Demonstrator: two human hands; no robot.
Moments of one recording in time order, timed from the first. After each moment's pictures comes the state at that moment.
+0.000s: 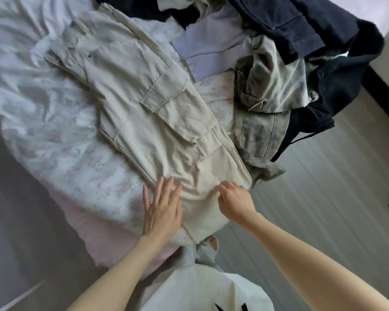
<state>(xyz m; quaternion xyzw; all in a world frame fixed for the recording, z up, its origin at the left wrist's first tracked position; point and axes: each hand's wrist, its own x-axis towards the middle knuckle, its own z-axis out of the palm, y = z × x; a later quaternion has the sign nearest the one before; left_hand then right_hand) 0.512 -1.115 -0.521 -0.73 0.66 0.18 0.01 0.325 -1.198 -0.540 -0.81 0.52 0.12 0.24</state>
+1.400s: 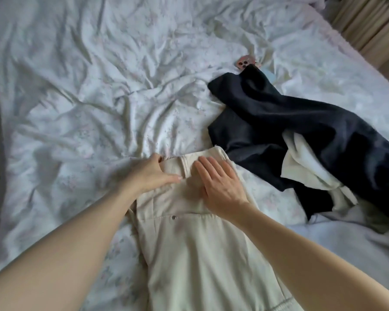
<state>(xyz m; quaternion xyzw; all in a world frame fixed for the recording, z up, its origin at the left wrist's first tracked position) 0.918 -1.513 -0.569 -0.86 0.33 0.34 -0.20 0.741 -1.607 -0.566 -0.97 0.22 0.06 0.06</state>
